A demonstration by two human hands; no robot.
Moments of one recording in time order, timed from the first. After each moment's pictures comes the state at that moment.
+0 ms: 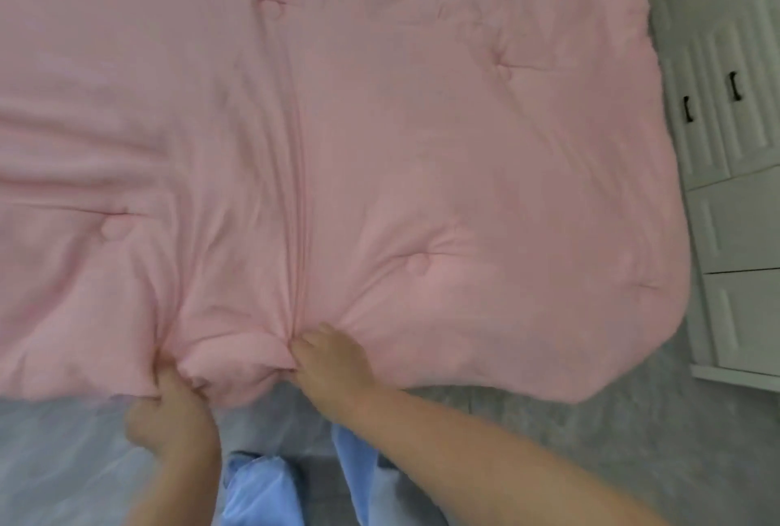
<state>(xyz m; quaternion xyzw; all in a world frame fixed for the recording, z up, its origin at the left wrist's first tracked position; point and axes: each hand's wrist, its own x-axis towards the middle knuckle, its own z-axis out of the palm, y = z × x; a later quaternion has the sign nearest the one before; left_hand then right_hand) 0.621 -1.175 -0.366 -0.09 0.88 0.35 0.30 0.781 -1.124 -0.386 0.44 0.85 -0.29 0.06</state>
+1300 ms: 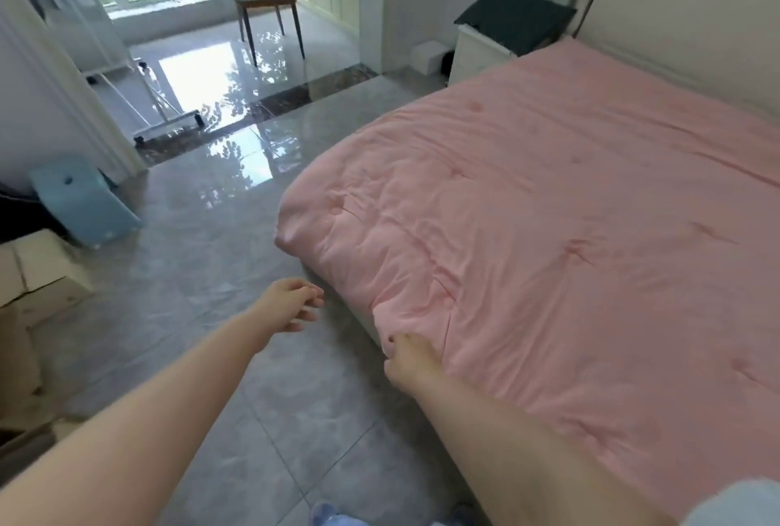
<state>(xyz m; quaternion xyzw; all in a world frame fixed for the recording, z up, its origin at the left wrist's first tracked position) 0.400 -1.393 -0.033 0.04 0.81 0.44 0.39 0.561 -1.252 -0.114 0.34 0.88 -0.27 0.20</state>
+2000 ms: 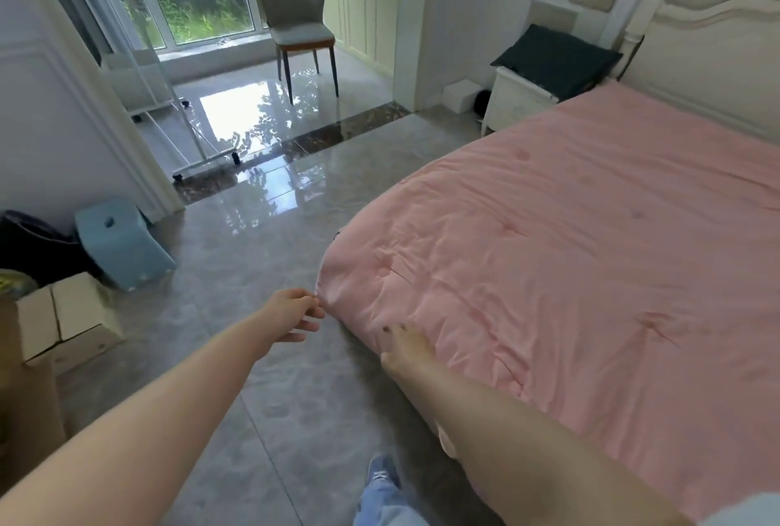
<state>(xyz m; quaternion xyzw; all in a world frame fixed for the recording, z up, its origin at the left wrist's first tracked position) 0.203 -1.400 -0.016 0.02 0.81 0.44 0.38 0.335 -1.244 -0.091 0.30 0.90 -0.26 0.17</state>
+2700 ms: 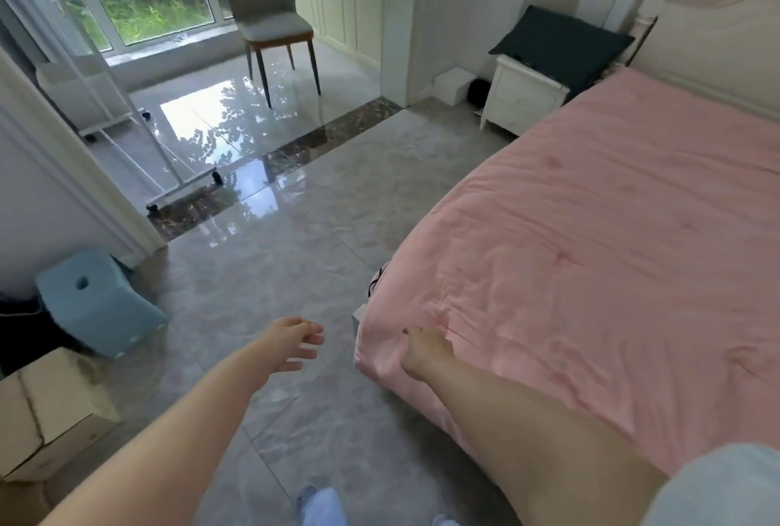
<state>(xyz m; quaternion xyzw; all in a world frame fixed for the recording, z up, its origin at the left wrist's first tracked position) -0.085 -1.408 -0.052 -0.01 0.79 0.40 0.46 0.059 -1.233 -0.106 0.38 0.86 -0.25 0.23</state>
